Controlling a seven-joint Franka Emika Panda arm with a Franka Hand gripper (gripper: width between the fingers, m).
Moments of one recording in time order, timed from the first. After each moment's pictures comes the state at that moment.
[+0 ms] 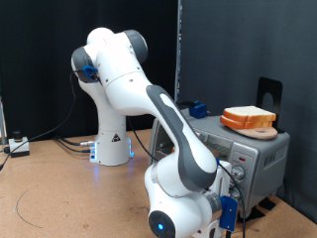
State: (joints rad) arm -0.41 0.92 0.45 -1.63 0.82 1.63 -0.14
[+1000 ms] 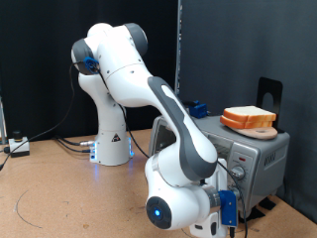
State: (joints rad) arm -0.41 0.84 0.45 -1.73 0.84 1.76 -0.41
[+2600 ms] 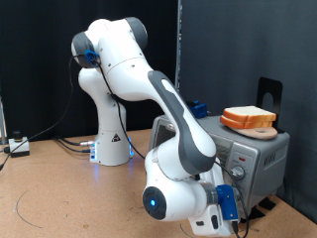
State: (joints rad) arm -0.42 0.80 0.45 -1.78 0.87 1.84 -0.62
